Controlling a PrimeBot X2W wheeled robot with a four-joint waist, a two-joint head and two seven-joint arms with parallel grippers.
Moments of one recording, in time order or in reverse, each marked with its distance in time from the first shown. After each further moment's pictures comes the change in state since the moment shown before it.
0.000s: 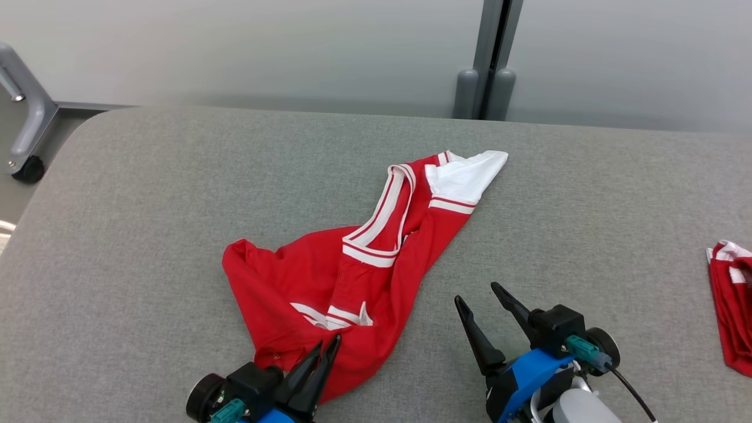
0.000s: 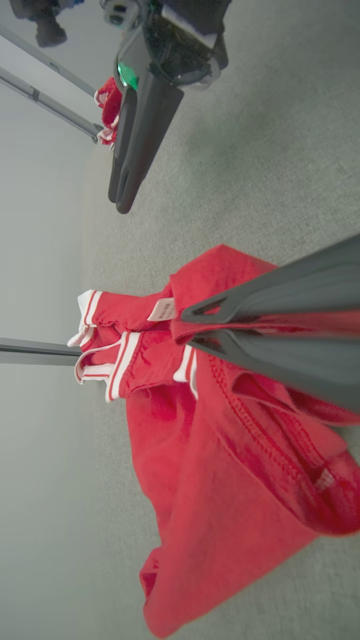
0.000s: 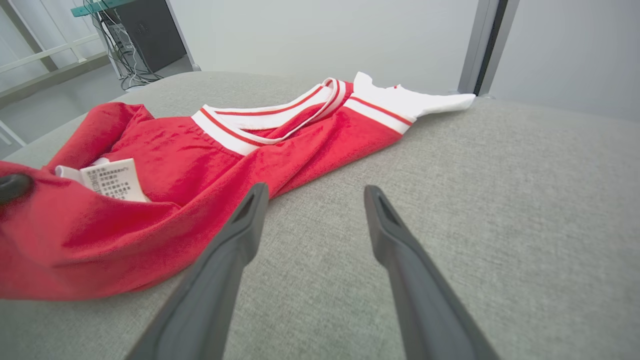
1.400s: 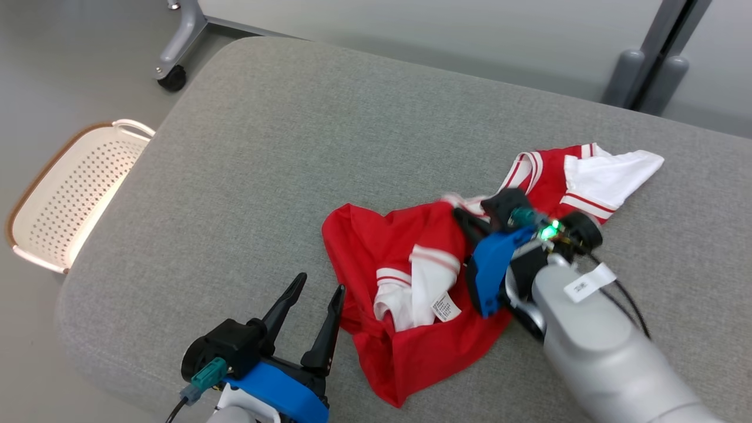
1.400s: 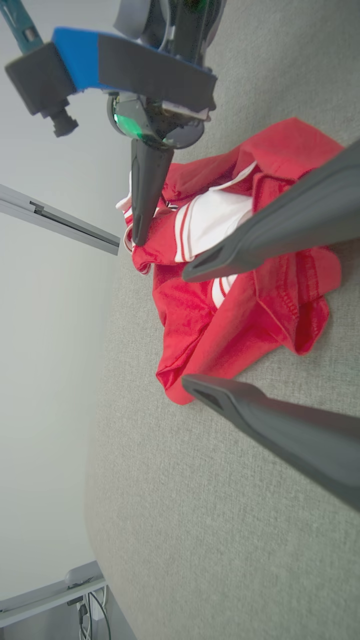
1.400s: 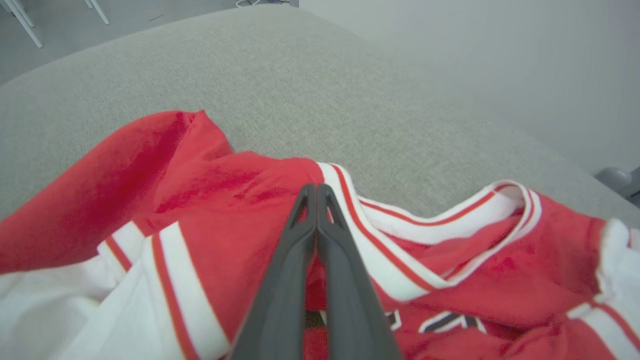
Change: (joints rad) left arm -0.062 -0.062 0.106 -0.015 -0.046 0.000 0.000; right arm -0.442 0.001 0.157 0.354 -0.024 0.000 0.252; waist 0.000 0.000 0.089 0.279
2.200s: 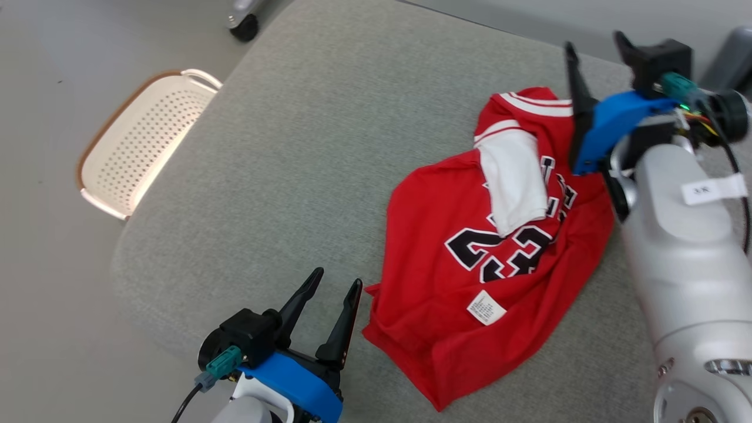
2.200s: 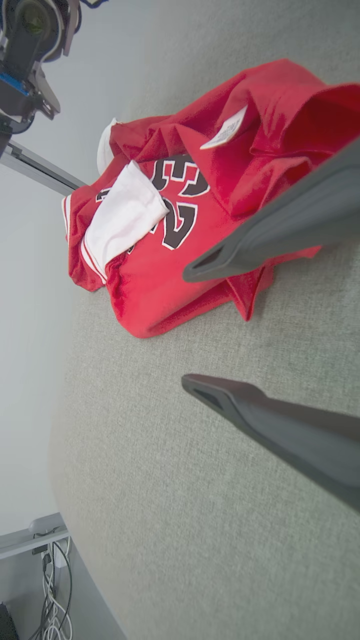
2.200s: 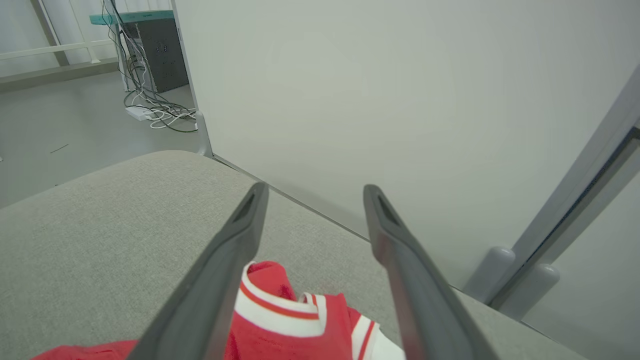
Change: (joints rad) left arm -0.055 -0.017 -0.064 0.041 -0.053 0.000 0.000; right arm -0.319 0.005 -0.671 0.112 -0.472 0.000 -0.225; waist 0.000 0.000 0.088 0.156
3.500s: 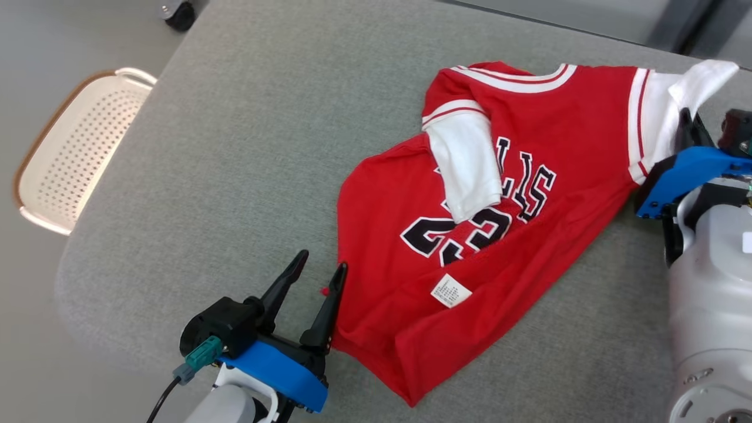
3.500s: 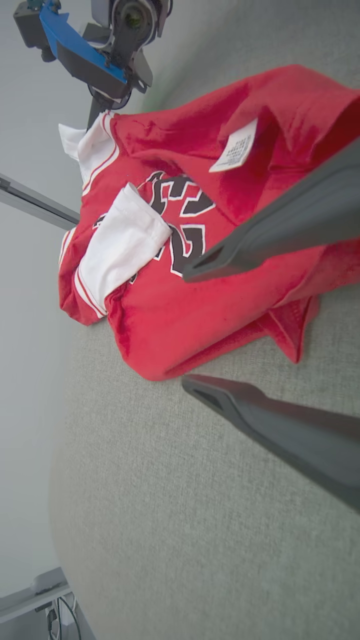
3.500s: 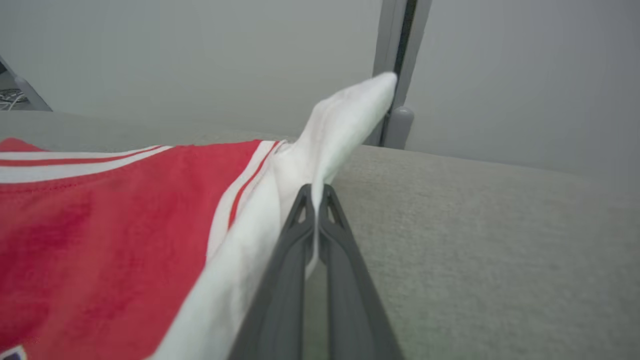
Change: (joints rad) left arm -0.010 0.032 0.026 -0.054 -0.004 0.000 0.000; right arm 0.085 -0.003 -0.584 -0.002 -0.328 0.000 -0.022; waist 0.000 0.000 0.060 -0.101
